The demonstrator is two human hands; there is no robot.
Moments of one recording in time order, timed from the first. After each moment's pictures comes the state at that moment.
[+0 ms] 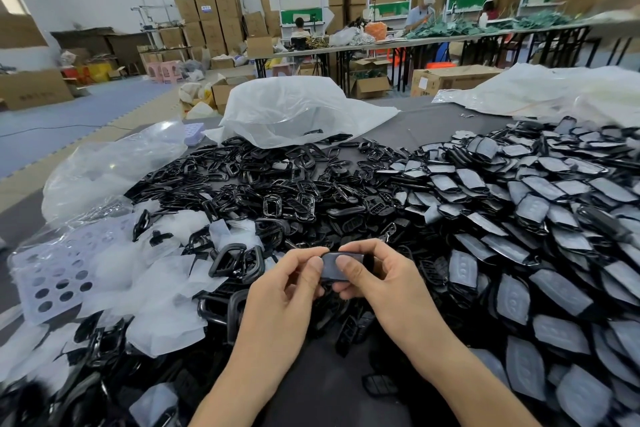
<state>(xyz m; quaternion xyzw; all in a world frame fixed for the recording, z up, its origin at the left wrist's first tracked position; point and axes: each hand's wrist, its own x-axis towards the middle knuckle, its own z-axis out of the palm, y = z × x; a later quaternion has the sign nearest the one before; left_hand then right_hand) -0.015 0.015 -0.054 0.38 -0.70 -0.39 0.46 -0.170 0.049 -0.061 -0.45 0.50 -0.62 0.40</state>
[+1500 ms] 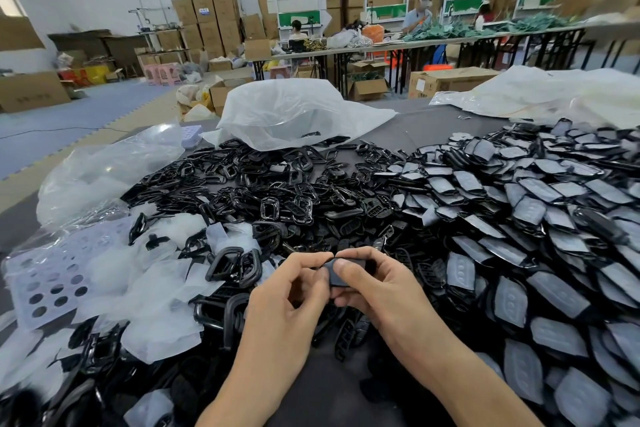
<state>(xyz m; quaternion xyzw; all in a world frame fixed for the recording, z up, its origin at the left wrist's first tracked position) -0.020 0.017 -0.062 0.36 -0.72 -0.35 0.47 -0.164 0.049 -0.055 -0.36 0.41 -0.65 0.53</state>
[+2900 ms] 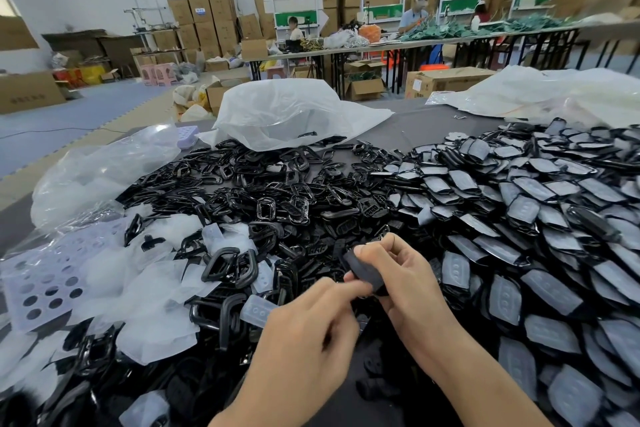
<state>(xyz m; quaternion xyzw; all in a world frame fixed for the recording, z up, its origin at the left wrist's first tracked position) -0.028 0.040 -0.055 0.26 -0.86 -0.15 0.41 -0.183 0.050 -0.049 -0.33 0.44 -0.68 0.49</state>
